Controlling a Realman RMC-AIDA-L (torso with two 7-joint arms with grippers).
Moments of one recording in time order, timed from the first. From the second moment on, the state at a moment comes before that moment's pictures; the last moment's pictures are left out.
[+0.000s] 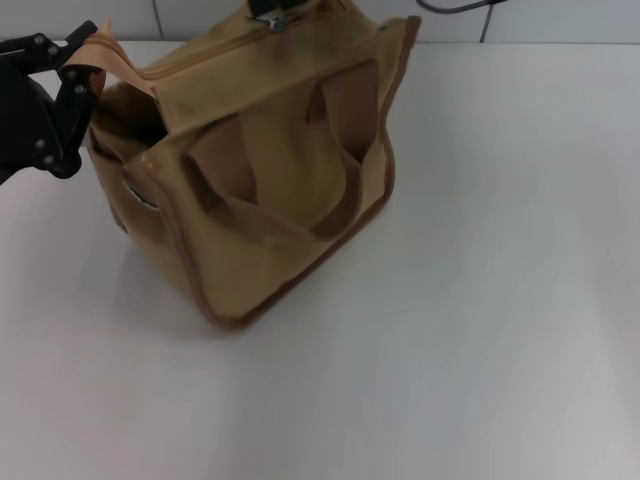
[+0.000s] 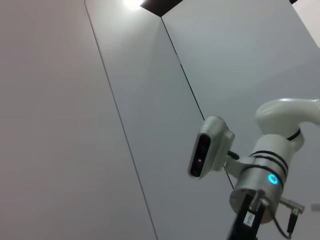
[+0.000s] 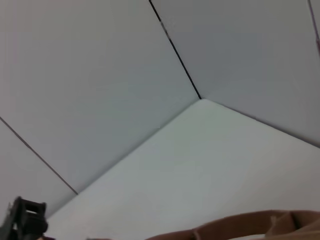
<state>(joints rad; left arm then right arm) -0.35 -2.07 0.59 0.55 1.41 1.86 -0.64 1.13 1.96 -1.10 -0.70 -1.96 -1.34 2.37</state>
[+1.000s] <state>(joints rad) -0.36 -2.07 0.59 0.53 1.41 1.88 -0.63 1.20 2.04 -1.10 -0.72 -2.17 -1.28 2.43</state>
